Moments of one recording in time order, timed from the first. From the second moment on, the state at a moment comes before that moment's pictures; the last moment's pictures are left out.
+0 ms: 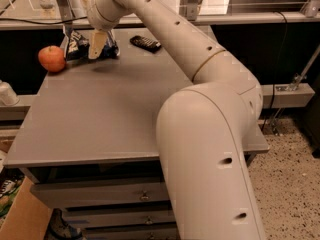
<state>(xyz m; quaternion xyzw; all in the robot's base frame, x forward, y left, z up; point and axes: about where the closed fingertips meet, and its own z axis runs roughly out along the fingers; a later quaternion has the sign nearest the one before) 0.810 0.231 0.908 -0.77 0.45 0.00 0.46</state>
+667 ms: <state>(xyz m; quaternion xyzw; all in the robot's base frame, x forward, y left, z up) 0.813 0.194 0.924 -0.76 0.46 -0.02 0.47</state>
